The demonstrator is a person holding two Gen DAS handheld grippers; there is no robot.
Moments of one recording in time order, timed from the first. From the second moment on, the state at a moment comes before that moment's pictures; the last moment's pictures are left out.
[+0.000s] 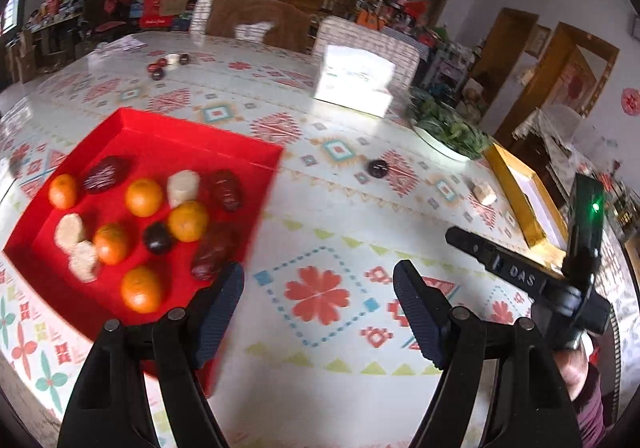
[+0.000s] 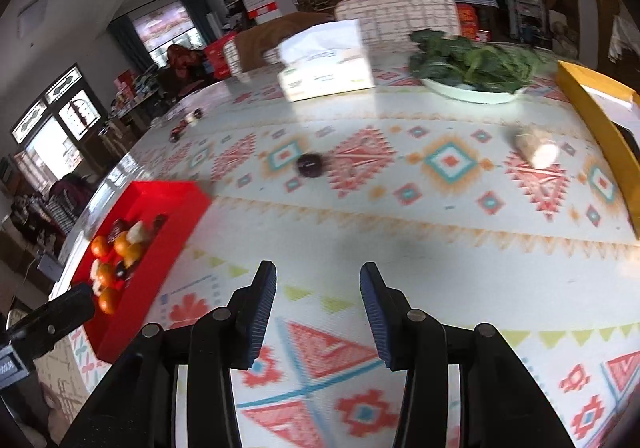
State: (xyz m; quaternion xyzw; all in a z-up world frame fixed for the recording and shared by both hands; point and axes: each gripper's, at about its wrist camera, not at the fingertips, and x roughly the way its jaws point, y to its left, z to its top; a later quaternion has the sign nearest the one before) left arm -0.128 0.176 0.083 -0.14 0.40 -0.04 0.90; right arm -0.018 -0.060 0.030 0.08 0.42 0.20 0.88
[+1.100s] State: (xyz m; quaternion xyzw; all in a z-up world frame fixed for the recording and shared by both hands) left arm 0.079 0.102 0.027 -0.08 0.47 -0.09 0.87; right arm 0.111 -0.210 0.019 0.15 0.42 0.02 0.89
